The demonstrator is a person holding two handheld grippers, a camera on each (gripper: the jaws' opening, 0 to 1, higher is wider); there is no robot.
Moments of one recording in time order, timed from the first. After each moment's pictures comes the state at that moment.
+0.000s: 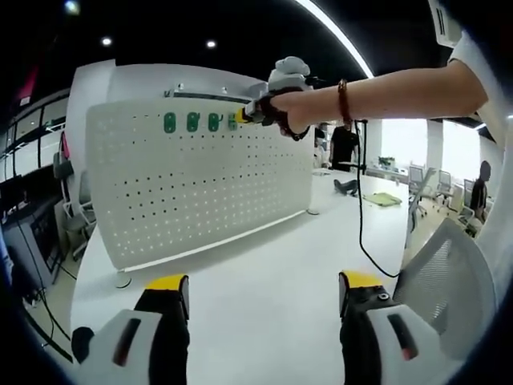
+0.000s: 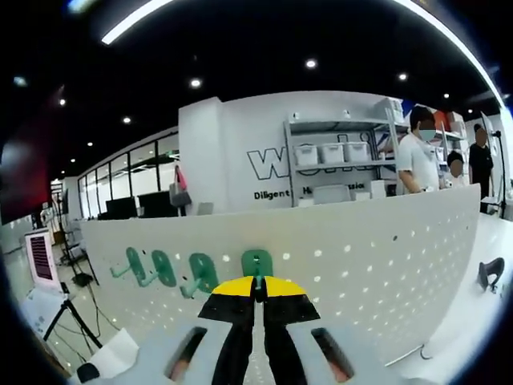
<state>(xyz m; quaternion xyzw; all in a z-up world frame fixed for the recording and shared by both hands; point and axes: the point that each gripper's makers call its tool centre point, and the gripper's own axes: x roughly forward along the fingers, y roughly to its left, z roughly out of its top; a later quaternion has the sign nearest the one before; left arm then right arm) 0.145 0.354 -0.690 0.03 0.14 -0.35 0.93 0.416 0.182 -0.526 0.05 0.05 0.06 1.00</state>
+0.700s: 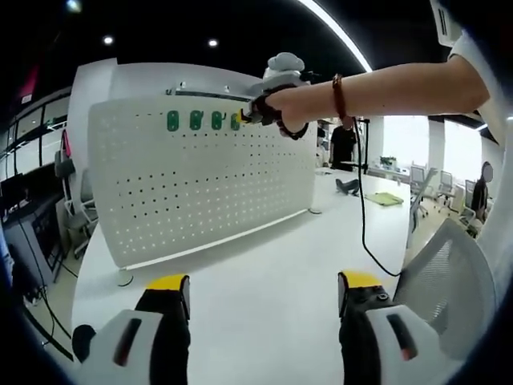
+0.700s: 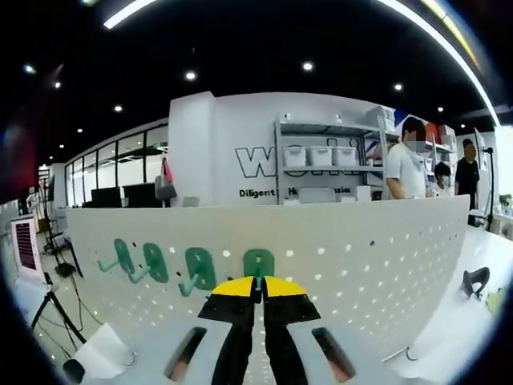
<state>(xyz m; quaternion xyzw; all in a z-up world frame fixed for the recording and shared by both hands) 0.146 0.358 -0.691 0.03 0.14 -0.35 0.93 0.415 0.184 -0.531 0.00 0.05 0.02 1.00</state>
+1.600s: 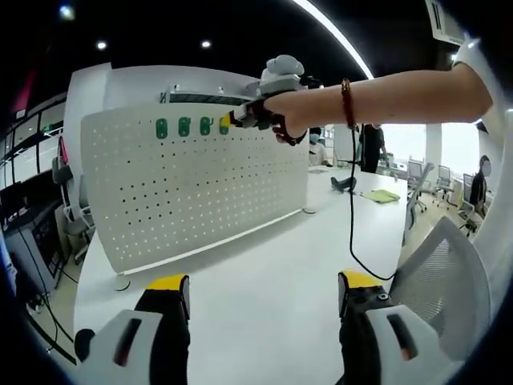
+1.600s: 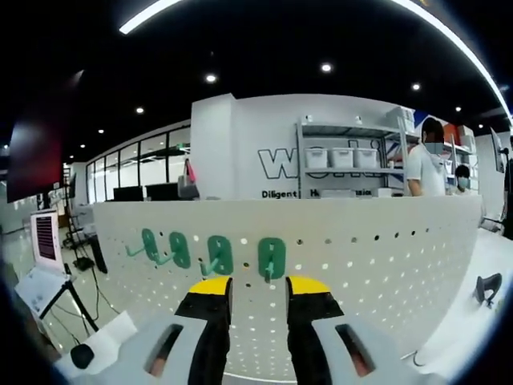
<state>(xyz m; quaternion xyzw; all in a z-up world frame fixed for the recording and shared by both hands) 0.131 0.342 -0.680 0.05 0.14 -0.35 0.92 0.390 0.193 -0.538 0.01 0.05 0.10 0.99</state>
